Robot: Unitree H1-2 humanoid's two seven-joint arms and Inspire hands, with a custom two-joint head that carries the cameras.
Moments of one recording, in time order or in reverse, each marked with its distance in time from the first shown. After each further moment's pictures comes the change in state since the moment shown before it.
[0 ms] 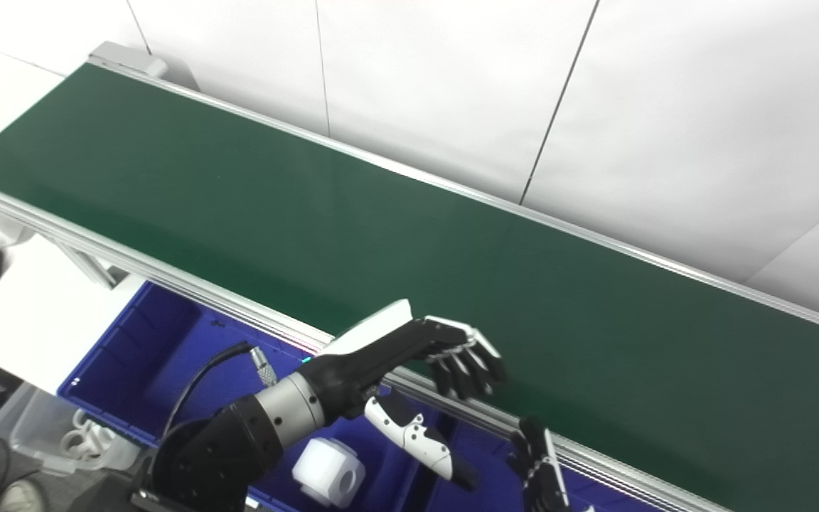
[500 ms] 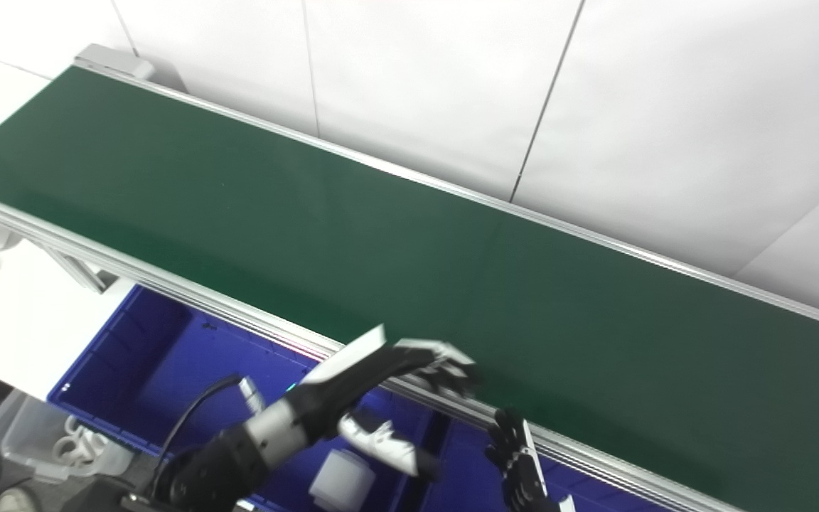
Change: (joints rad) left arm 0.080 0.247 -0.074 0.428 0.113 -0.437 0.445; right arm 0.006 0.054 0.027 -0.020 -0.007 0.000 -0.012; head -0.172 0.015
